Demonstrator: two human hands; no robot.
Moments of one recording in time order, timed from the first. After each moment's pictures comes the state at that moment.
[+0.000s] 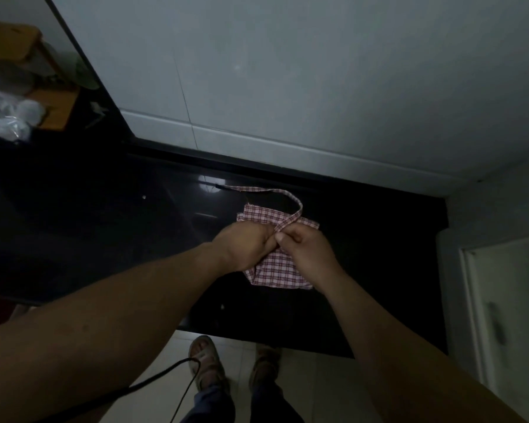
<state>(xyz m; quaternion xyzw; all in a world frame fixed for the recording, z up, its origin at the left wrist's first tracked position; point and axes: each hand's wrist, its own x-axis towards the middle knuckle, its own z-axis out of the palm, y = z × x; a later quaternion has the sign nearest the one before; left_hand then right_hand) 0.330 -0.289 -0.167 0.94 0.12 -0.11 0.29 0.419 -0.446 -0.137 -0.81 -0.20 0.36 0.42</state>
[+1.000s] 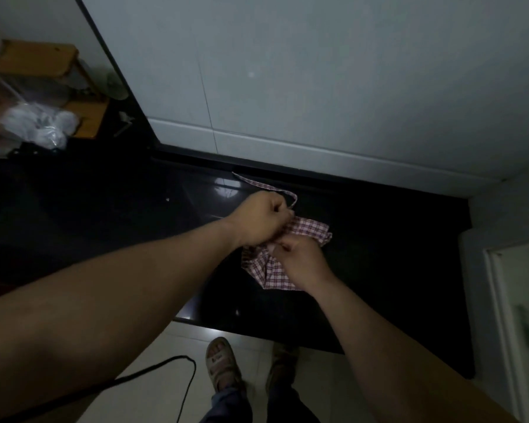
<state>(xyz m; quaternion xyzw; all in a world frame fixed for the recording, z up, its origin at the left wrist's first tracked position) 0.338 -0.265 -0.114 0.85 0.23 -0.01 0.47 0.384 -0.421 -0.158 -0.82 -0.27 0.36 0.36</state>
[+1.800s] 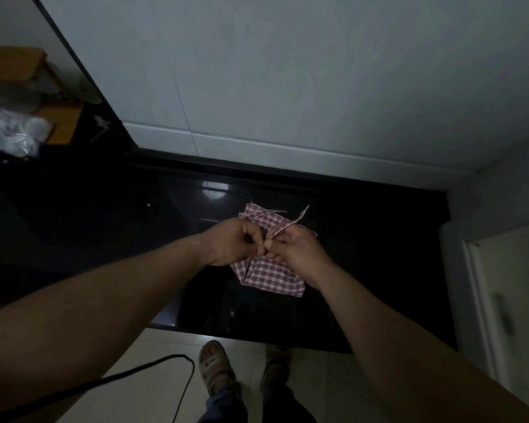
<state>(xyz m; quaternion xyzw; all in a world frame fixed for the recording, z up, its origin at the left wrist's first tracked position) 0.309 -0.261 -0.144 0.82 0.18 -0.16 0.51 0.410 -0.429 -0.143 -0.74 -0.15 0.46 0.47</state>
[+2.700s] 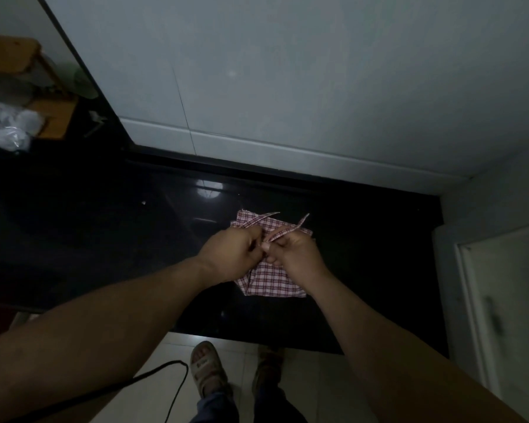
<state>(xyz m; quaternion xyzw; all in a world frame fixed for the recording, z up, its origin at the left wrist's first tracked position) 0.295 -0.288 -0.153 0.92 0.16 -0.05 0.34 0.401 -0.434 -0.143 -0.77 -0.16 0.40 0.47</state>
